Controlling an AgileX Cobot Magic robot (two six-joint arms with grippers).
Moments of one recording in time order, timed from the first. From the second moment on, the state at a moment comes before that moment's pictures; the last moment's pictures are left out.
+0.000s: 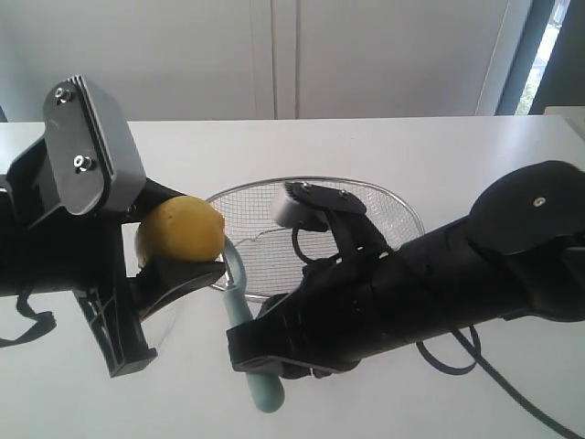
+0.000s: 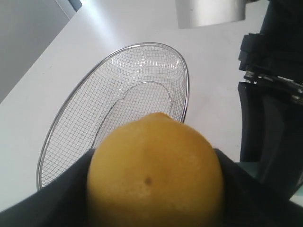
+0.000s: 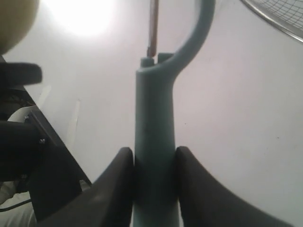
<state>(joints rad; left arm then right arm) -0.74 1.04 -0.65 -0.87 0.26 1.34 0.71 1.43 -0.75 1.15 0.55 -0.71</state>
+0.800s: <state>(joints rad) -0.74 1.04 -0.65 -0.87 0.26 1.34 0.71 1.35 -0.75 1.17 0.54 -0.74</state>
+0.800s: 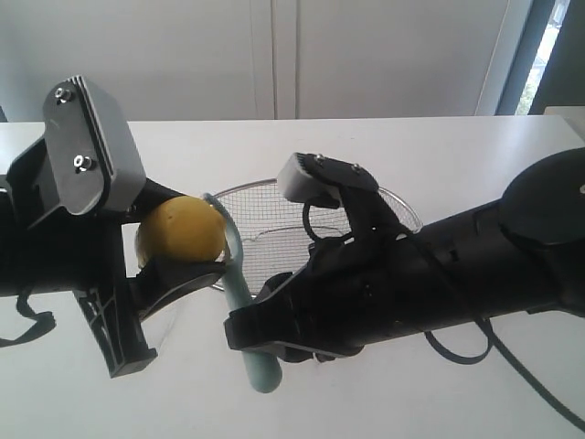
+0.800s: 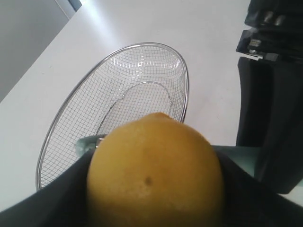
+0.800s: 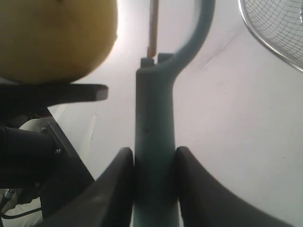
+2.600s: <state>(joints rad) -0.74 1.04 -0.65 -0.86 0.26 1.34 0.71 1.16 -0.75 1.12 0.53 -0.74</state>
